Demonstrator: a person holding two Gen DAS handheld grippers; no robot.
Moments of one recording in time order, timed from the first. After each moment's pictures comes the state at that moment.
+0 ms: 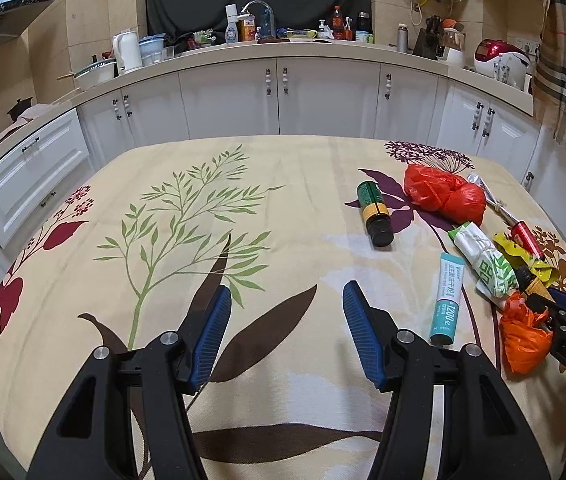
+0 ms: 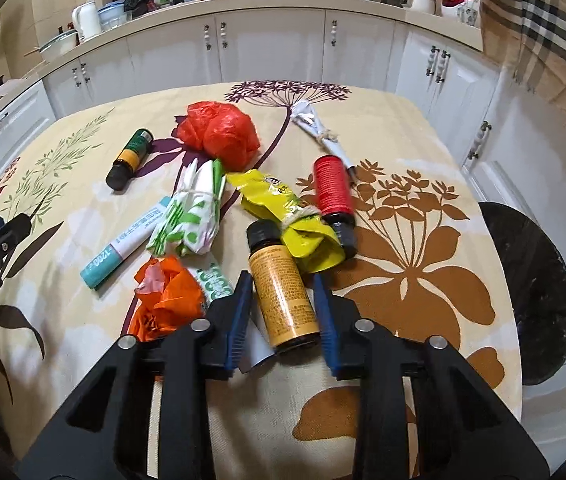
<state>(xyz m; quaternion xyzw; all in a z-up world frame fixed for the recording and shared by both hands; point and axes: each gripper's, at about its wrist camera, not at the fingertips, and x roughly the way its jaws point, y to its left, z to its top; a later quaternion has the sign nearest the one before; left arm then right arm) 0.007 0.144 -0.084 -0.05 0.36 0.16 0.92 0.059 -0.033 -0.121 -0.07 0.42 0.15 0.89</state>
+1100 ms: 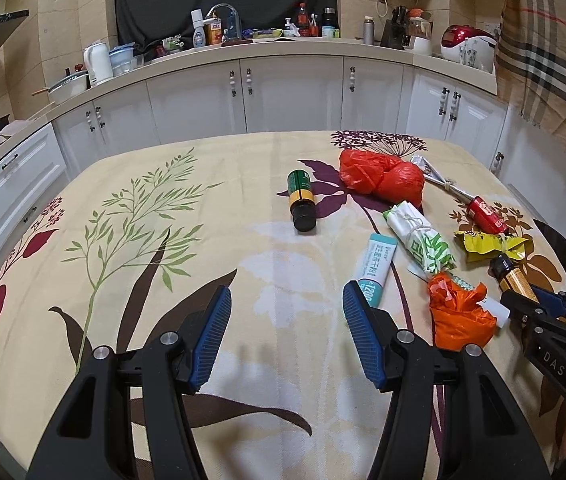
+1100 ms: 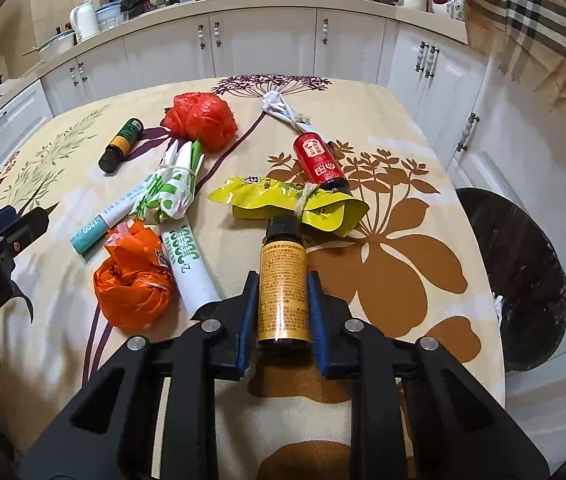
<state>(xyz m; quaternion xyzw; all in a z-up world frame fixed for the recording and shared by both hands) 0.009 0.091 -0.082 -0.03 0.36 0.12 0.92 0.044 -0.059 -0.125 -0.07 0.42 0.15 0.89</state>
